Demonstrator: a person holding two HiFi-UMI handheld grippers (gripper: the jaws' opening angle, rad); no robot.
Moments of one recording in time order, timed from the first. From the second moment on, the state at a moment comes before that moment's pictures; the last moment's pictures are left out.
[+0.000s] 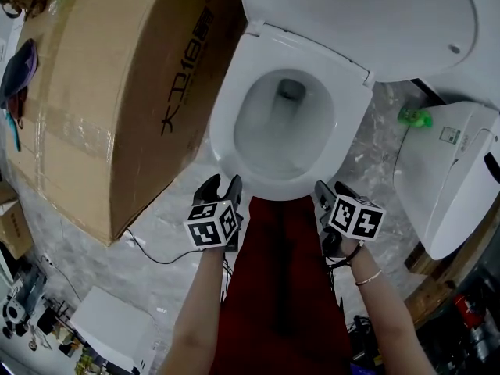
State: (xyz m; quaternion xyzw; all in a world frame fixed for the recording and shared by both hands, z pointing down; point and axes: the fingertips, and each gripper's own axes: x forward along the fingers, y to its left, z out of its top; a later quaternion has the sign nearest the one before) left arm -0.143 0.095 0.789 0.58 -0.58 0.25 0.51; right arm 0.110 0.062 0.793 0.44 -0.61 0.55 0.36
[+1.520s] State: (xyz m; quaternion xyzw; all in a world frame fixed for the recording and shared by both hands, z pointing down) left arm -0.134 0.081 0.700 0.63 -0.51 0.26 0.53; right arm 0.095 0.068 0.723 0.40 -0.59 0.61 0.33
